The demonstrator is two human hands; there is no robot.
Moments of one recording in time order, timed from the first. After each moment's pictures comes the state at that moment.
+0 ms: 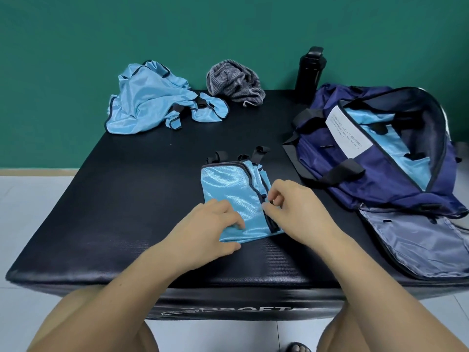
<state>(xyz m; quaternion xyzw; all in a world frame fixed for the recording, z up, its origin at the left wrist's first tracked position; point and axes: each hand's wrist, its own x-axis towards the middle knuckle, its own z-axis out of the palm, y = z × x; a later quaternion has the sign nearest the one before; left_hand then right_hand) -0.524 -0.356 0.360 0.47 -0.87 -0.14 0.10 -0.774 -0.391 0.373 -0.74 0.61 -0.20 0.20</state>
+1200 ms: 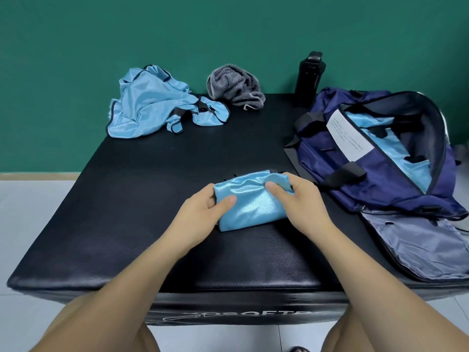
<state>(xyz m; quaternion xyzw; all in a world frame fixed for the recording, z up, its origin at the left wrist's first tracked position) -0.524 -0.368 0.379 0.58 -0.57 -0.47 0.34 -0.771 -0.408 0.363 -0.64 0.58 -0.39 0.33</state>
